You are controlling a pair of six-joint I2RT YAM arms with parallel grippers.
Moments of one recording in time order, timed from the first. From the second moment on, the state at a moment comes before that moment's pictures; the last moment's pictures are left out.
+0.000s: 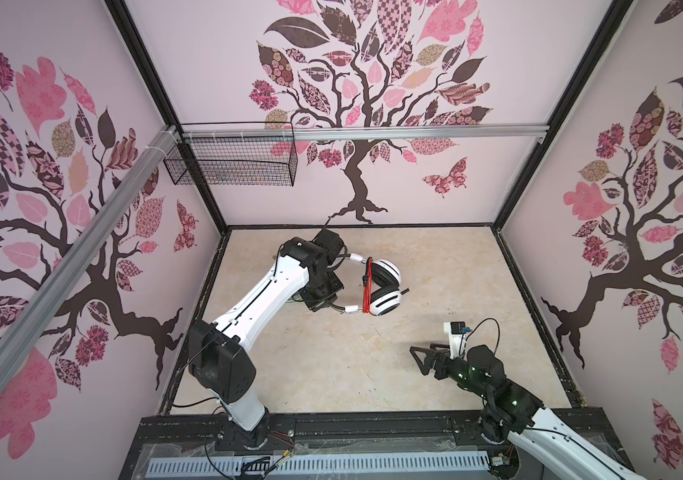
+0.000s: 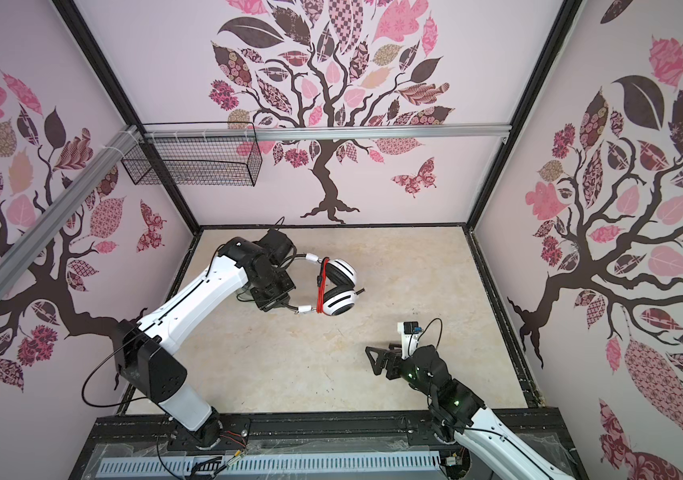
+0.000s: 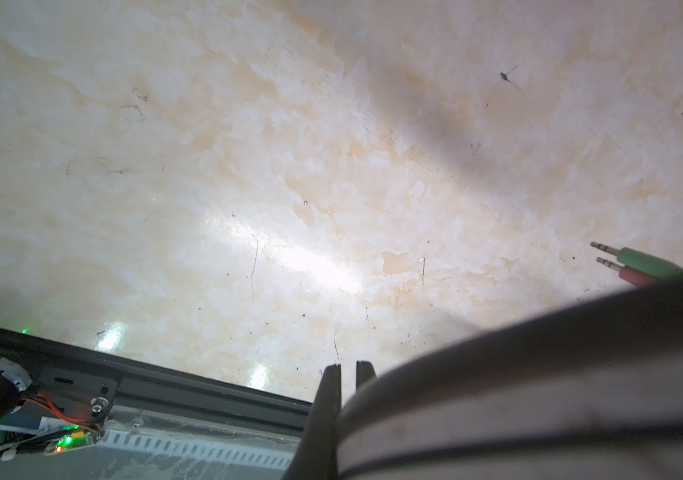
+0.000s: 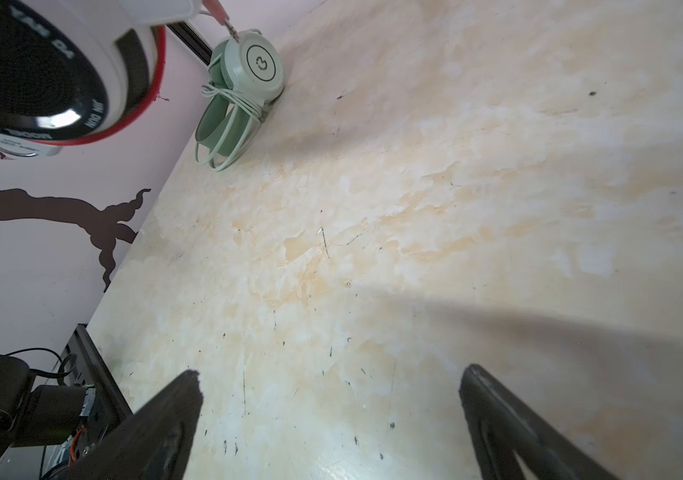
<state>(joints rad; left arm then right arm) -0.55 1.64 1.63 -1.35 0.08 -1.10 0.66 0.31 0.10 -0.19 -0.04 0.66</state>
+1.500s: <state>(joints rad) -0.73 1.68 1.08 -1.04 0.18 -1.20 0.66 0.33 0.19 -0.32 0.34 0.66</state>
